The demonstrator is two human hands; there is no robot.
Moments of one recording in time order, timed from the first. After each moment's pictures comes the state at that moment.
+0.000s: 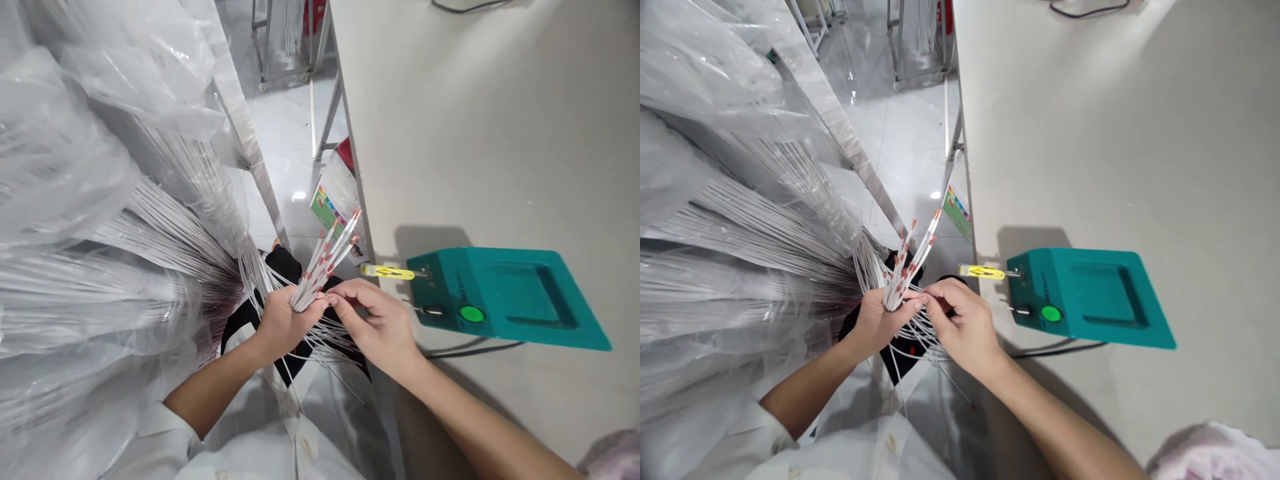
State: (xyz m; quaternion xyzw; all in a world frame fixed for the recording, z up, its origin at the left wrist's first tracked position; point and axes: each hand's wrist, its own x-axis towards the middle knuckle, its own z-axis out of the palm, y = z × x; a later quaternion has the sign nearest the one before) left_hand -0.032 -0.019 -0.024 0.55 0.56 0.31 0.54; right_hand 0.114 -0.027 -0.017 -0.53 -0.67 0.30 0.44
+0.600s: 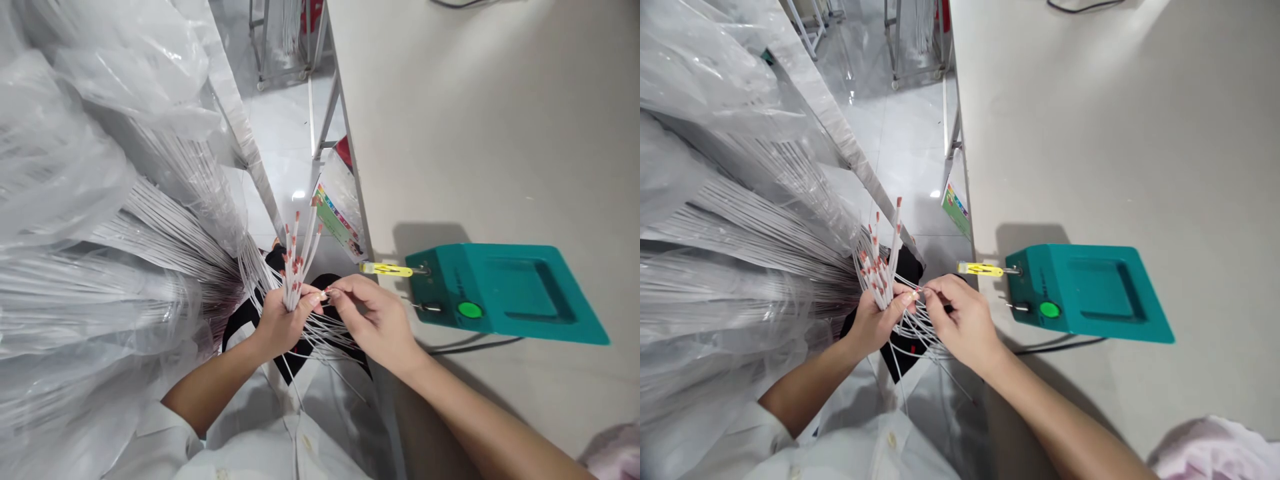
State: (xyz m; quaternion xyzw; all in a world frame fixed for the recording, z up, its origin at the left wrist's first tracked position) left_hand -0.035 -0.020 -0.021 0.51 0.51 0.34 0.60; right_hand 0.118 -0.026 -0.017 -0.52 -0.68 0.29 0.43
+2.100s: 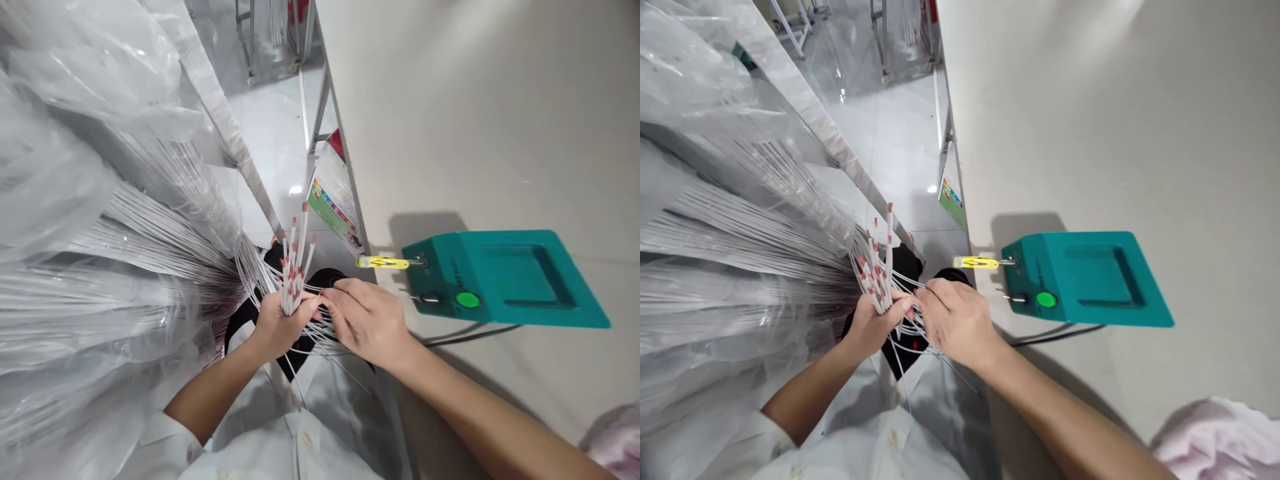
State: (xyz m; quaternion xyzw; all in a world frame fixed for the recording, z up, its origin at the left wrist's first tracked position) left_hand -0.037 -0.024 -0.027 0.52 0.52 0.31 0.60; right_hand 0.122 -0.030 -0.032 -0.45 -0.82 0.01 0.35
